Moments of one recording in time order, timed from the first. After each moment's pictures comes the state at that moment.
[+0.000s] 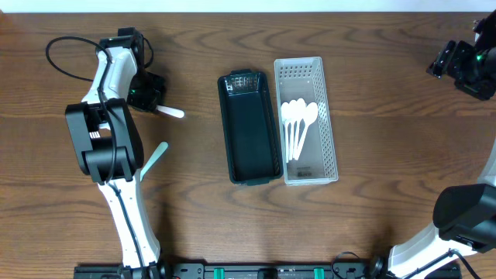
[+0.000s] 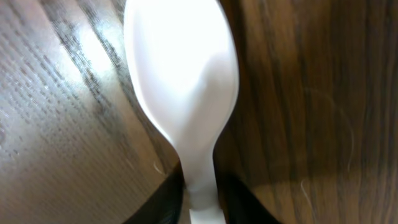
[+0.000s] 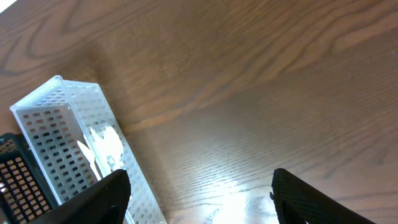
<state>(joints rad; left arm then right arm) 0.12 2.38 1.94 -1.16 0.07 -1.04 -0.35 1.86 2.06 -1.42 -0.20 0.16</state>
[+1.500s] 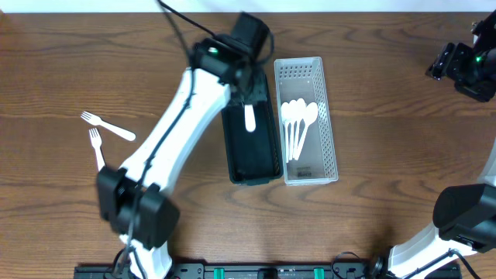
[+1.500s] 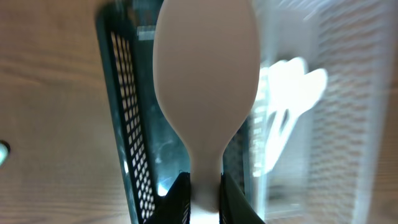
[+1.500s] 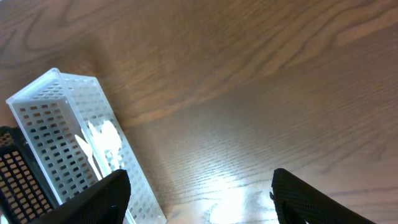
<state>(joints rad) -0.51 1.93 1.87 -1.21 0.00 -0.55 -0.35 1.86 2.06 -1.44 -0.20 0.15</state>
